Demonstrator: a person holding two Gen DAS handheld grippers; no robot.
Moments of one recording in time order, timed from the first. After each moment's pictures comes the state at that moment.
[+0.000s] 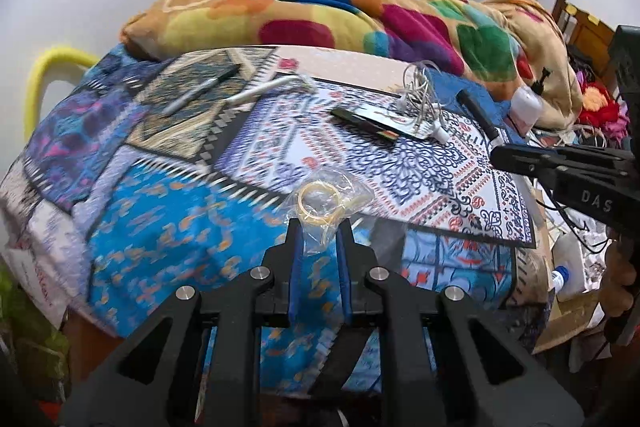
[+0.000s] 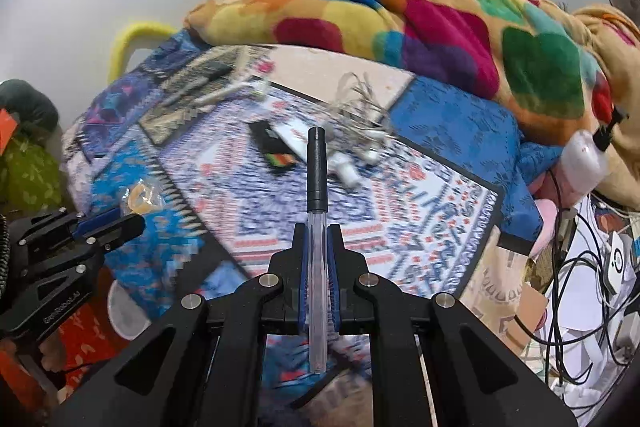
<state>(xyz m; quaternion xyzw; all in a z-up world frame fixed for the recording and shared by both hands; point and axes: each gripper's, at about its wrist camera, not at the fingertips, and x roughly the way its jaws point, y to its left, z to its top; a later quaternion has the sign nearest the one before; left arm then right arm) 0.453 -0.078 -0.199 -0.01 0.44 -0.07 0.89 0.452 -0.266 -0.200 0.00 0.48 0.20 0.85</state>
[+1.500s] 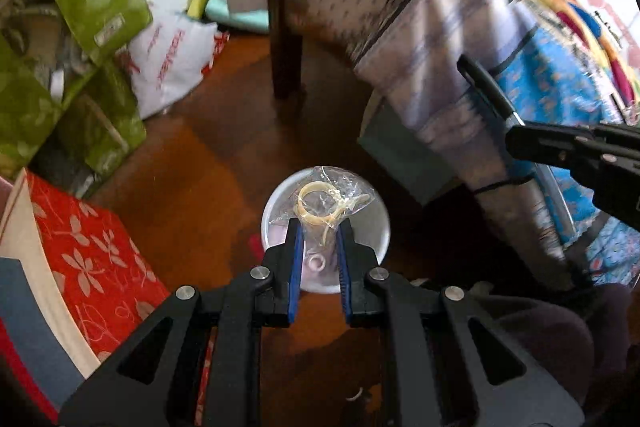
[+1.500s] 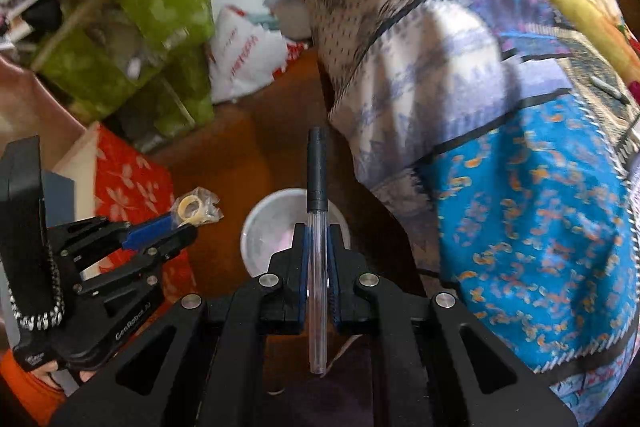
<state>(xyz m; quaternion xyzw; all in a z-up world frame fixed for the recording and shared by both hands) 0.232 0.239 -0.321 -0.18 0.53 0.19 0.80 0.305 0.121 -0.256 -0.19 0.53 0.43 0.71</state>
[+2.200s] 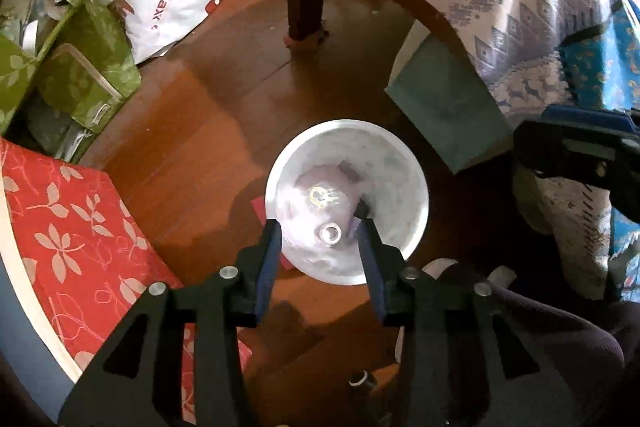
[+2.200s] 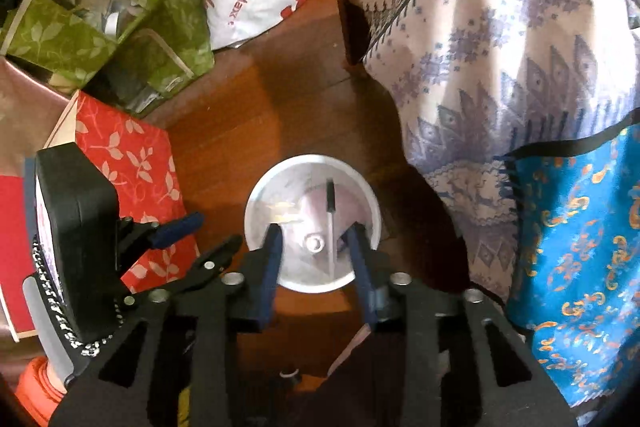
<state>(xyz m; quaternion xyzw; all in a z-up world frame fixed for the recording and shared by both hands) 0.255 0.258 -0.392 -0.21 0.60 0.20 0.74 0.311 0.168 -0.314 -0.22 0.60 0.43 0.64</state>
